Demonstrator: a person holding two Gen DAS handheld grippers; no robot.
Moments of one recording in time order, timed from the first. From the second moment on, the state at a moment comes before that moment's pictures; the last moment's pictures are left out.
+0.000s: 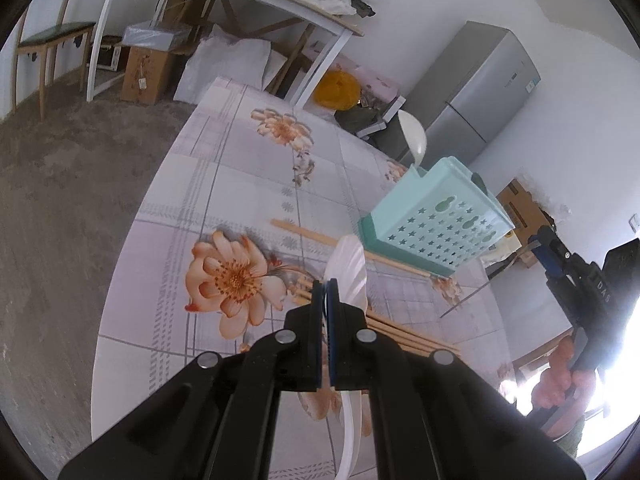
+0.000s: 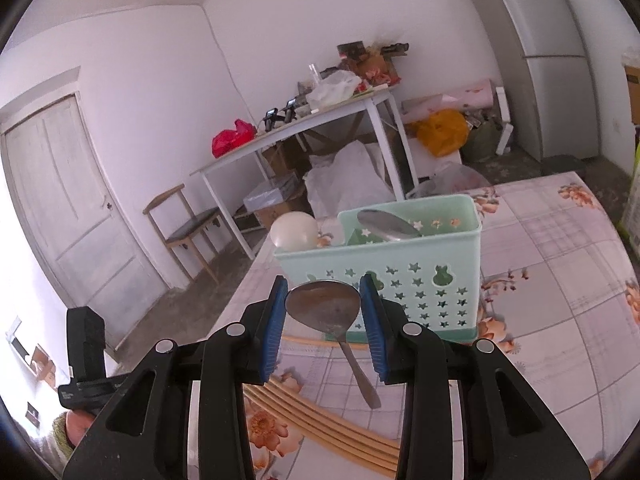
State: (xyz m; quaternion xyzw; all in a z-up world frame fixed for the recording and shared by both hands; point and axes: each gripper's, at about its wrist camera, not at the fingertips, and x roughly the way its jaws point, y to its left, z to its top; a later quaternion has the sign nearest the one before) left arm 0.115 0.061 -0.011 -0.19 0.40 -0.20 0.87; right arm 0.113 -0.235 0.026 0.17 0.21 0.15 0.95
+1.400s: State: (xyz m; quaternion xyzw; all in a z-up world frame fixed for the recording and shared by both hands) left arm 0.112 0.041 0.091 -0.19 0.26 -0.27 0.91; right arm 0.249 -0.189 0.053 0.11 0.28 0.21 0.93
